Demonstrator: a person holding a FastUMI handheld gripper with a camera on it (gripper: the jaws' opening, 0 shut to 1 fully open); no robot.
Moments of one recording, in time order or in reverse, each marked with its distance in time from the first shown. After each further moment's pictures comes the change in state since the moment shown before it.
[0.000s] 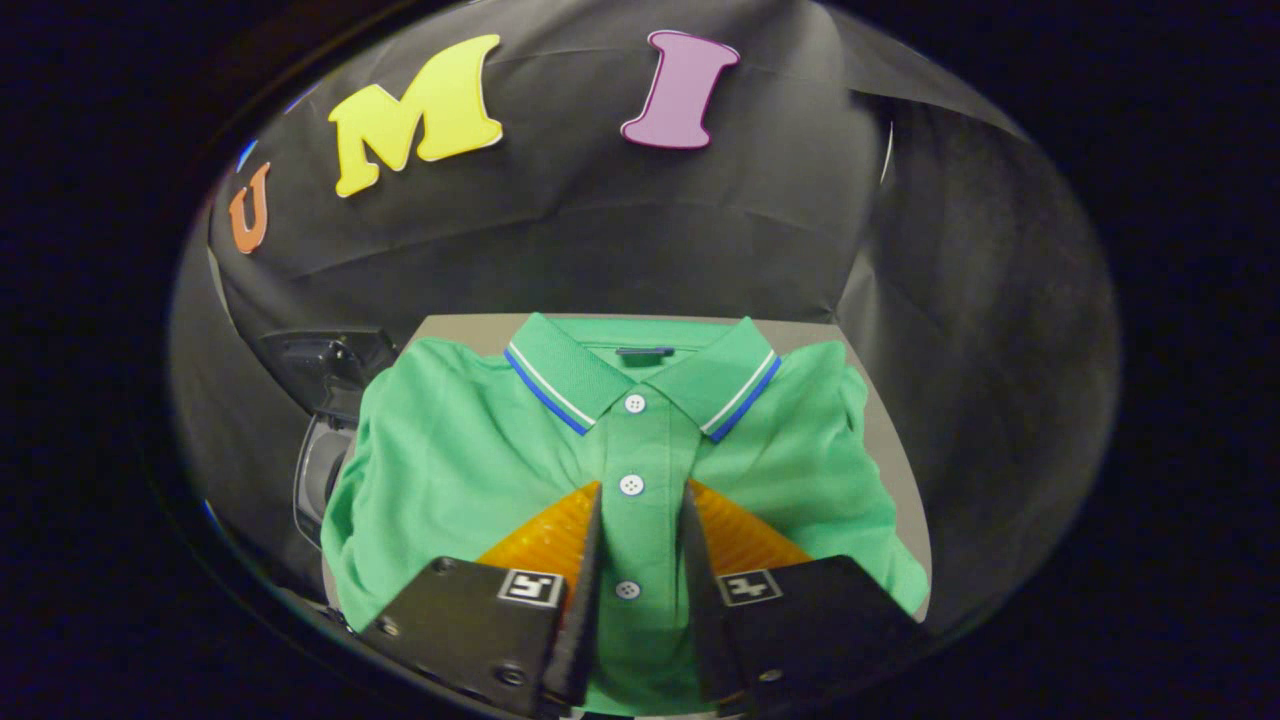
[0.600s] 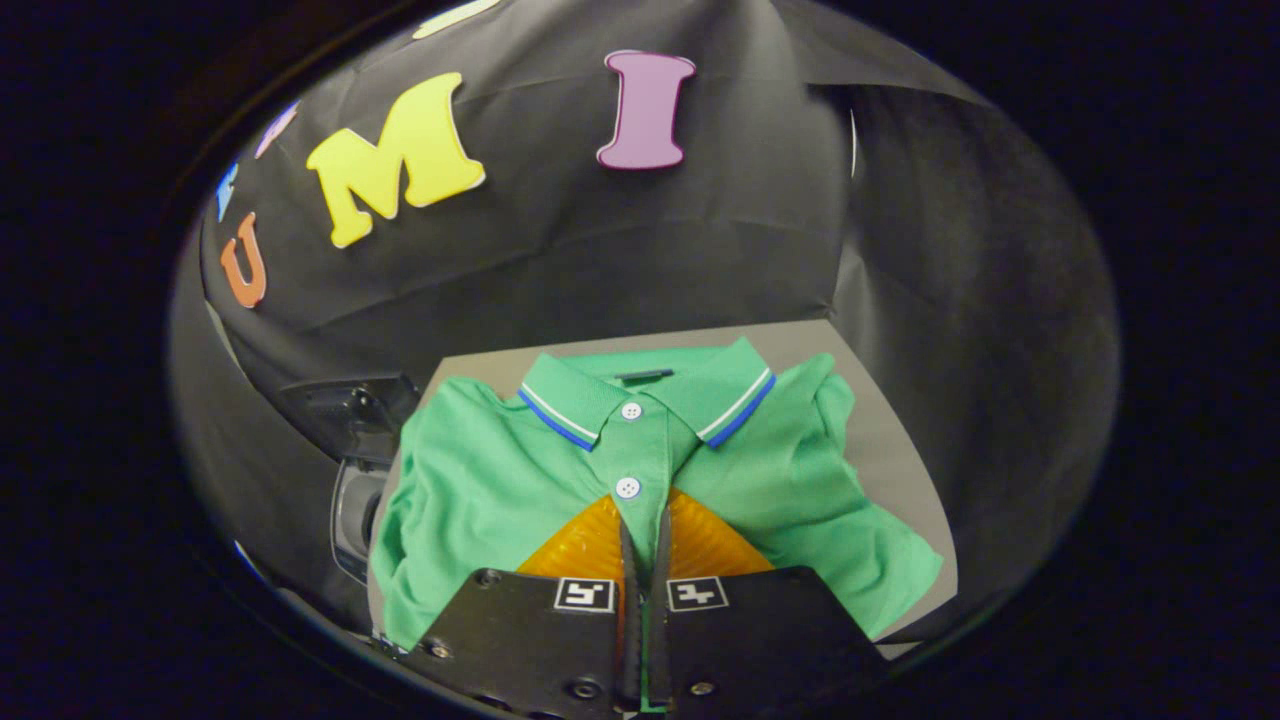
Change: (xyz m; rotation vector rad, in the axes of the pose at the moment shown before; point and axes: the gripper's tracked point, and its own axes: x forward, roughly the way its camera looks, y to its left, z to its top) arm -0.029 0.010 0.013 0.114 -0.113 0.070
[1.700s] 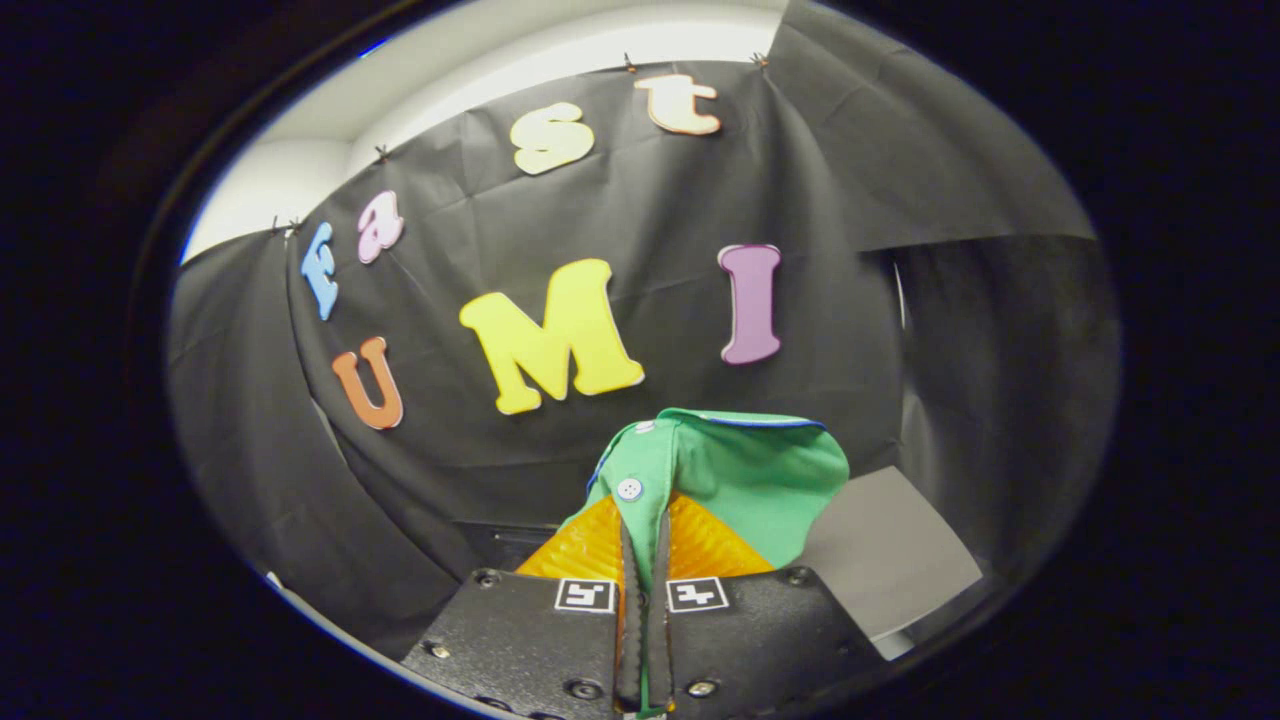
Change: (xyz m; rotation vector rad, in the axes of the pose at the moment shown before) arm -0.201 0.163 0.090 0.041 -0.465 0.264
